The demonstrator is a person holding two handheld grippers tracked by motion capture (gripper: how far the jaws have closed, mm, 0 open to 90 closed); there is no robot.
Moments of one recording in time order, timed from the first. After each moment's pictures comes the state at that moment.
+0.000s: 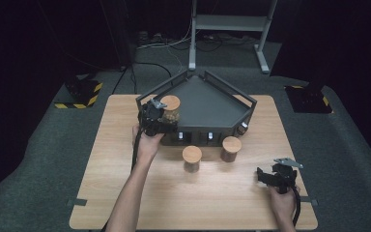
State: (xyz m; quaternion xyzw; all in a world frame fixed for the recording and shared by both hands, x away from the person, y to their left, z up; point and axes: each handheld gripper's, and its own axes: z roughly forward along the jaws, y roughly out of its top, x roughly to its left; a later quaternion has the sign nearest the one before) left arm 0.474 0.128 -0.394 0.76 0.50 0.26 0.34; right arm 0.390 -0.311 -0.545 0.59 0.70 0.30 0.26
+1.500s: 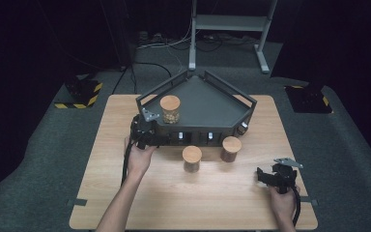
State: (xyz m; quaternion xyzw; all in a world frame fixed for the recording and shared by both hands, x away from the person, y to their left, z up) left arm 0.425 0.145 -0.394 0.76 0.49 0.25 0.36; right arm 0.390 -0.311 -0.545 0.59 0.70 0.30 0.26
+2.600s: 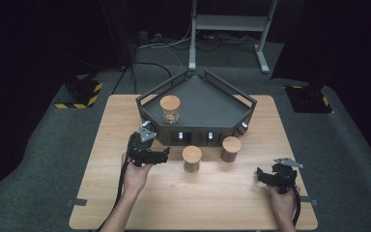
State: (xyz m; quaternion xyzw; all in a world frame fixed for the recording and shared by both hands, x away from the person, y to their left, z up) left arm 0.389 0.151 -0.432 0.76 0.47 0.24 0.37; right arm 0.390 -0.311 -0.545 0.59 0.70 0.30 0.26
